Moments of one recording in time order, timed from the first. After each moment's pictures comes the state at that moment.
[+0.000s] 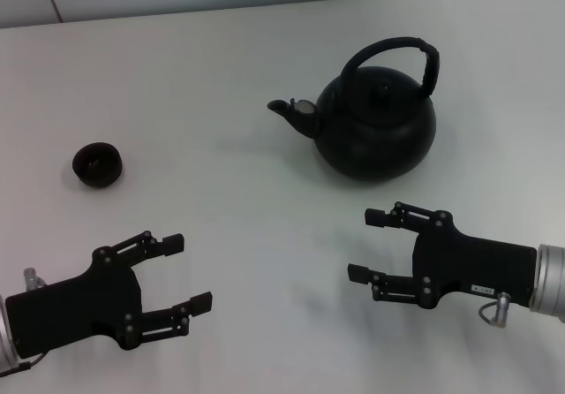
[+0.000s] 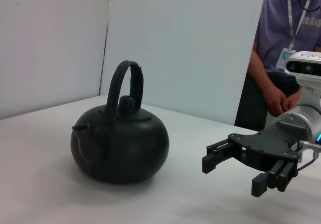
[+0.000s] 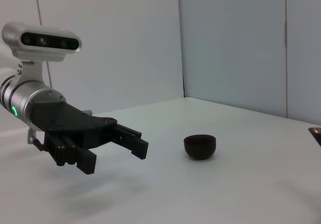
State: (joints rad) left arm -0.37 -2.04 0.88 0.35 1.79 1.60 -0.90; right arm 0.37 2.08 -0.51 -0.27 -2.03 -1.56 0.69
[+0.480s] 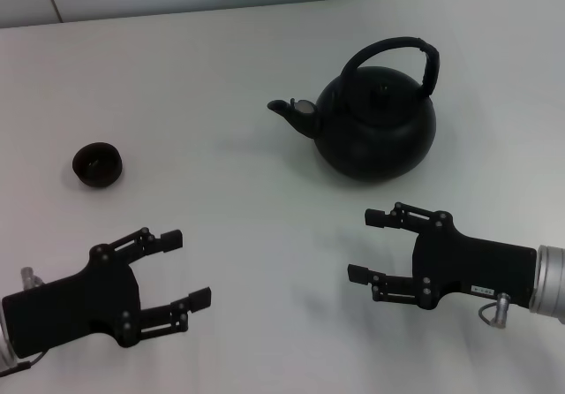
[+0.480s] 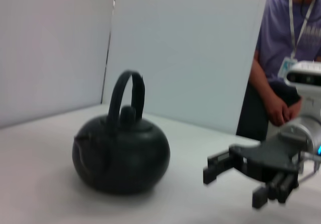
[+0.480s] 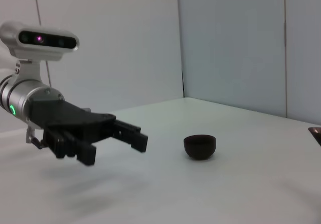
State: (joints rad) left arm -0.36 -2.05 0.88 0.35 1.79 1.61 -0.90; right arm 0.36 2.08 -0.51 -0.27 -2.03 -1.56 0.69
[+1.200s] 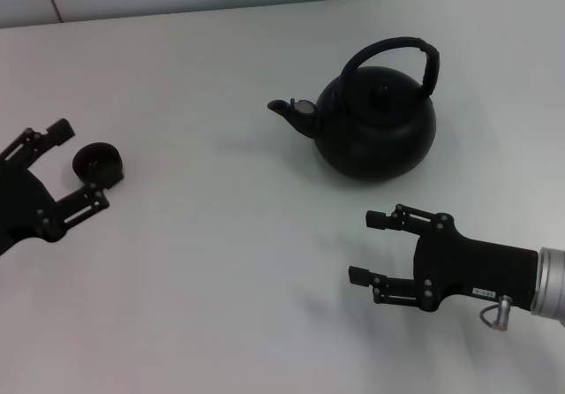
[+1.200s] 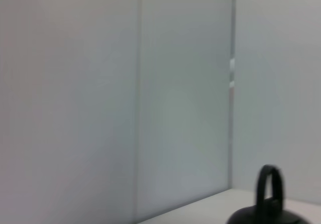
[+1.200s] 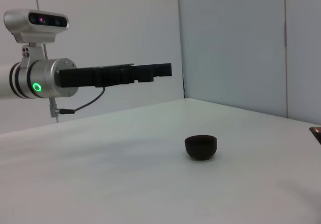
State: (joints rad) left arm -0.36 -2.07 0.44 0.35 1.78 1.66 -0.78; right arm 0.36 2.08 -0.51 -0.27 -2.03 -1.56 0.69
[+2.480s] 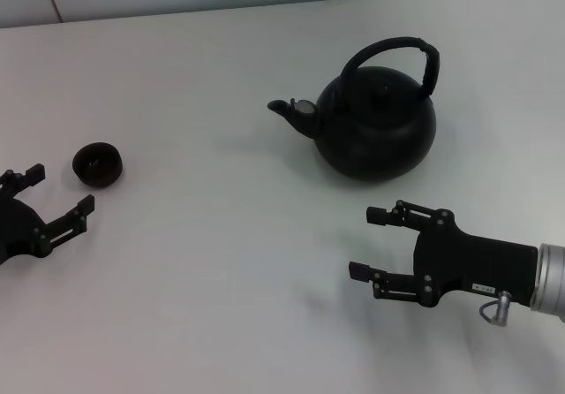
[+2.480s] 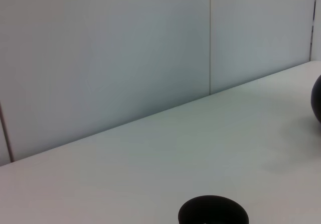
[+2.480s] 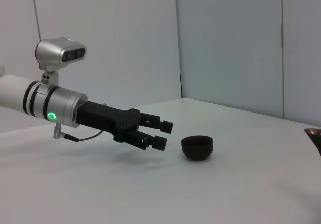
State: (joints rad) left arm -0.36 -2.06 0.50 0.35 1.80 1.25 -0.72; right arm 0.36 2.08 -0.50 -0.27 -2.03 -1.56 0.69
